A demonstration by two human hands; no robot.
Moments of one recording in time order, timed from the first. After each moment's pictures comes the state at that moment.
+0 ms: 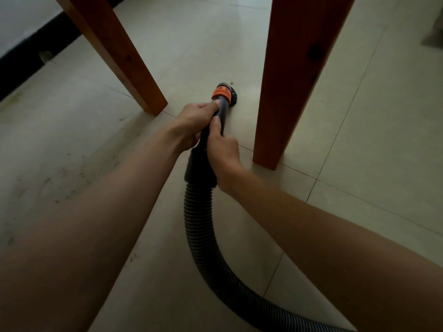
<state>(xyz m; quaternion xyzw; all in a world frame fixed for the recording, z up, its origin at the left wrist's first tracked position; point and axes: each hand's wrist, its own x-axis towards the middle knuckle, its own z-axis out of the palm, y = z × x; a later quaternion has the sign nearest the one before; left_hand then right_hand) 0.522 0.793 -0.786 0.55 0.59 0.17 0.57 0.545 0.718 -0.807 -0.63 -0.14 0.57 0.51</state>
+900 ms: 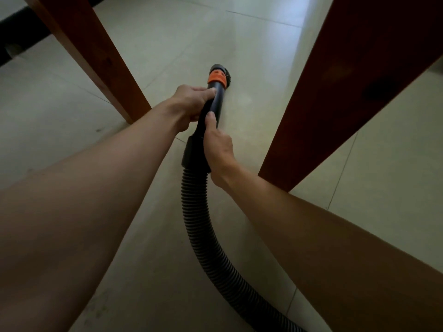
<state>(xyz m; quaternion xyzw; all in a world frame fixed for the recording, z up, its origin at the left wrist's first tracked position) 0.552 0.897 -0.814 0.59 0.58 0.19 0.53 0.575 0.805 -0.852 -0.61 -0.15 0.58 0.53</state>
